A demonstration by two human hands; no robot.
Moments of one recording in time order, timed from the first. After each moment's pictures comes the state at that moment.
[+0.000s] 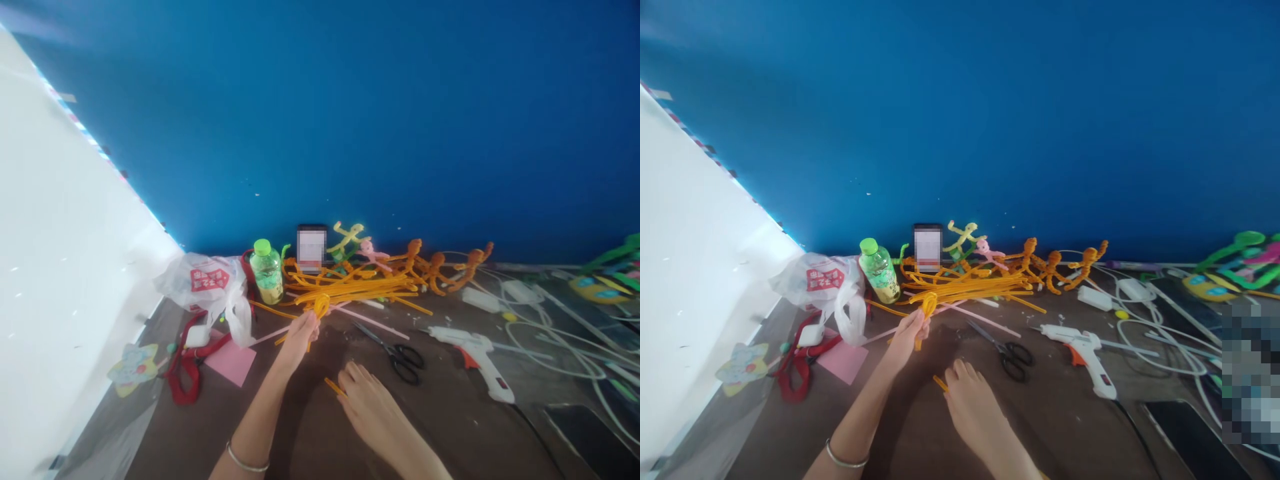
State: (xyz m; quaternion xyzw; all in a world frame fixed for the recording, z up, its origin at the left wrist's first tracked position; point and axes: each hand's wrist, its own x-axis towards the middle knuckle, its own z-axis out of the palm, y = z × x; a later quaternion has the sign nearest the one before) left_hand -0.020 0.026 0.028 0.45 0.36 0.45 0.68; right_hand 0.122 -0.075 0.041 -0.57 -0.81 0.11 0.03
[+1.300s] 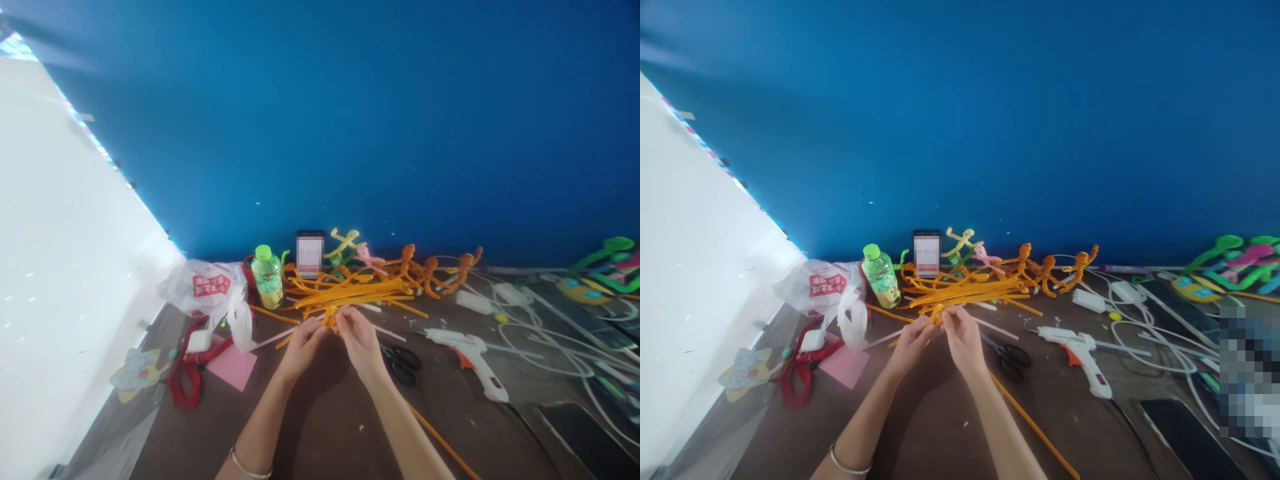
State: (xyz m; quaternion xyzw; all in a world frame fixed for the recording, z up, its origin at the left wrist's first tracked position) left_hand -0.022 0.019 0.039 0.67 0.38 0.42 0.49; right_hand 0.107 0.004 0.071 -0.52 -0.51 0.41 0.55
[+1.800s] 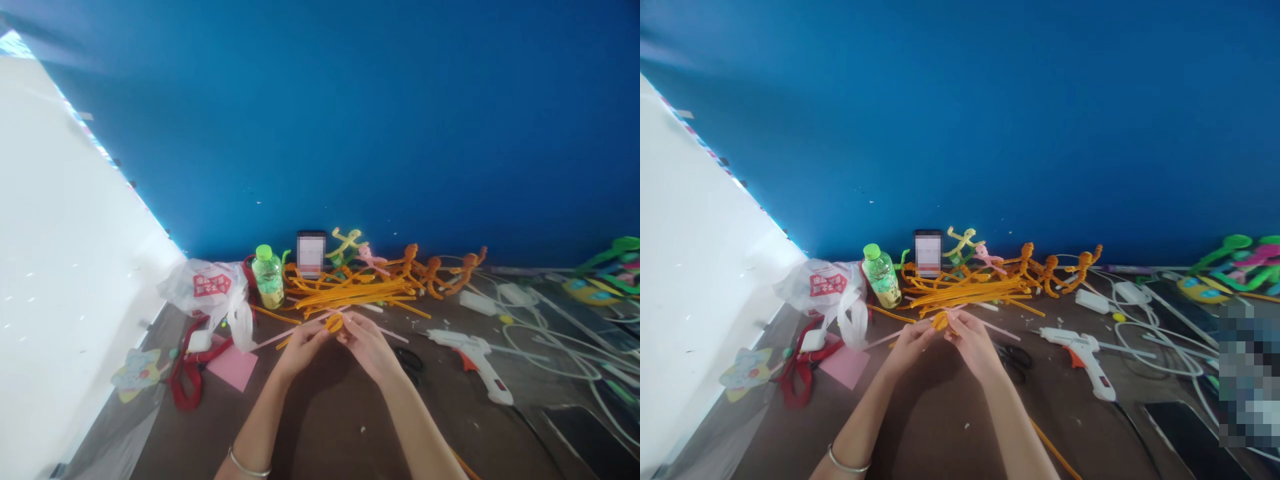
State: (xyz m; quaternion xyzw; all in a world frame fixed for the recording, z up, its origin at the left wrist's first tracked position) left_hand -0.026 0.021 0.041 0.66 0.35 0.39 0.54; right_hand 0.123 0.004 0.075 -0.42 -0.35 0.65 0.53
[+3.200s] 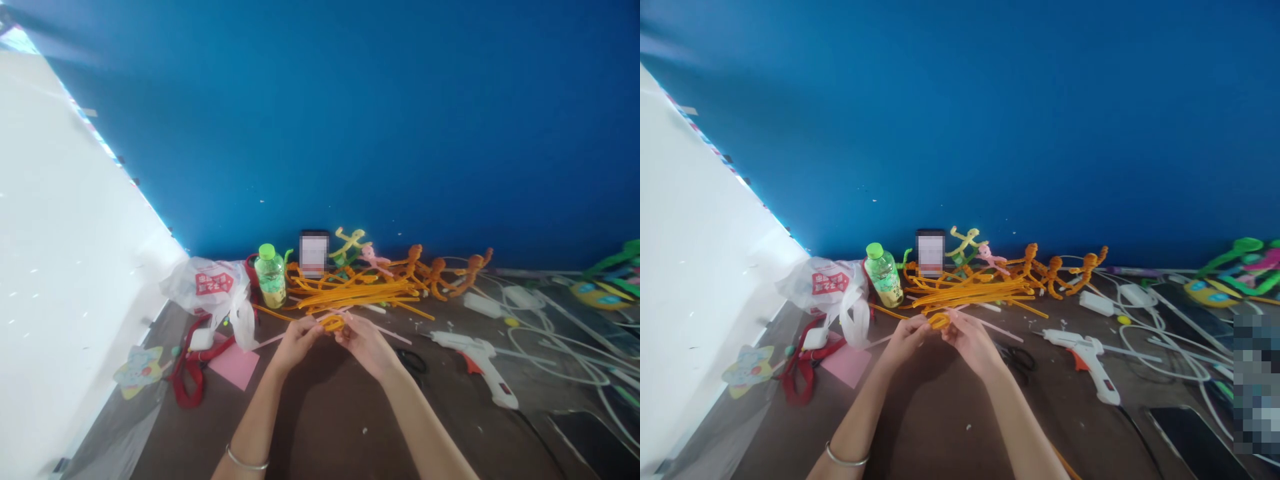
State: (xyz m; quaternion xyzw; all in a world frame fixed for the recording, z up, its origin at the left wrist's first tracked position) left_hand -0.040 0.031 0.034 0.66 0.37 0.39 0.53; right_hand 0.123 0.009 0.063 -0.36 -0.26 0.73 0.52
